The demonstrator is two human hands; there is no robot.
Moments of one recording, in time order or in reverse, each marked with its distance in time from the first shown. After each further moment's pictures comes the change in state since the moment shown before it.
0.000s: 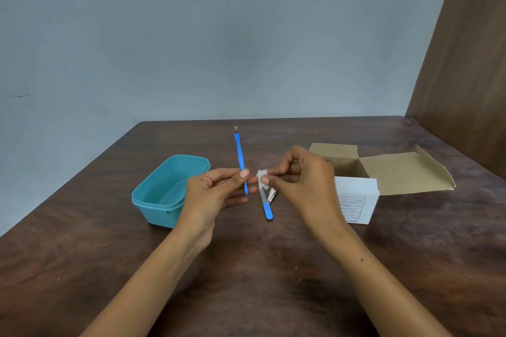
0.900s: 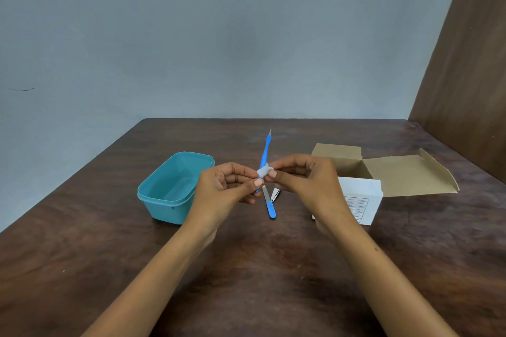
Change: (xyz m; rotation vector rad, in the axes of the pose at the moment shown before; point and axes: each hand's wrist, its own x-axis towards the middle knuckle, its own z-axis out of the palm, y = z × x) left_hand 0.001 -0.003 -0.002 0.184 -0.068 0.154; right_hand 0.003 0.003 -0.002 0.259 -0.083 0.170
